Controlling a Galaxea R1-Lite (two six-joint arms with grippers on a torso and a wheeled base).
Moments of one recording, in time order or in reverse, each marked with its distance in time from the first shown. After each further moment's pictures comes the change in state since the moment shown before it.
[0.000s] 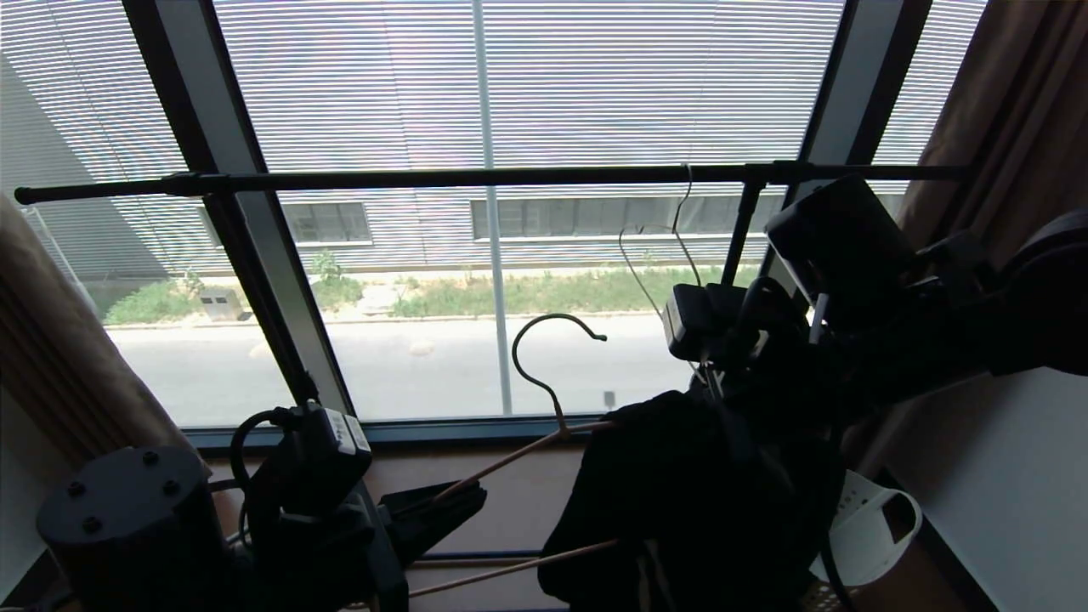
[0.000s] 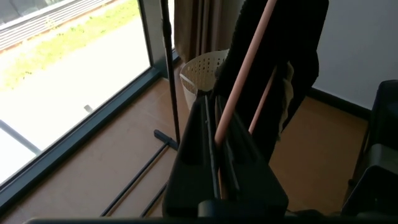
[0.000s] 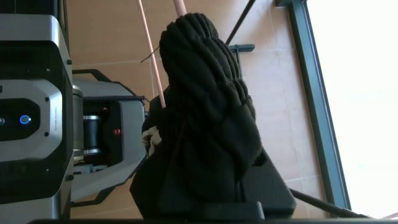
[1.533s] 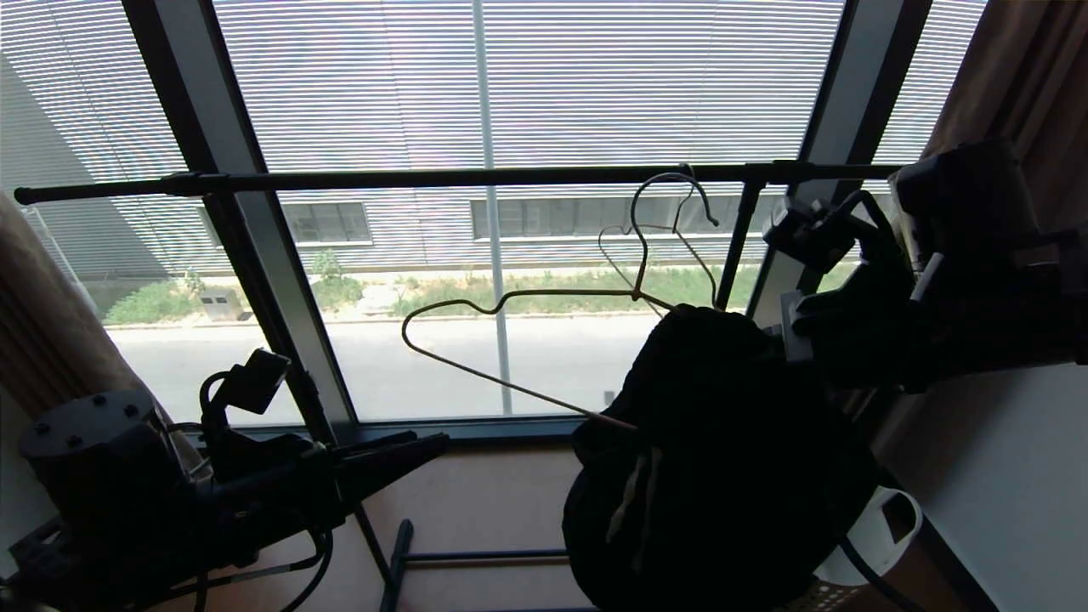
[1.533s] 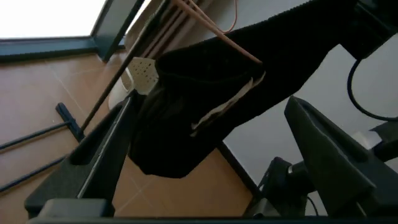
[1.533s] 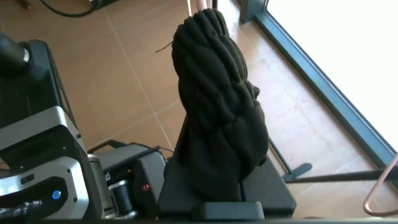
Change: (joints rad) left arm 0.346 0.091 -0.034 -0.113 -0.360 -0.679; right arm -0.184 -0.124 0.156 -0.277 0.085 0.399
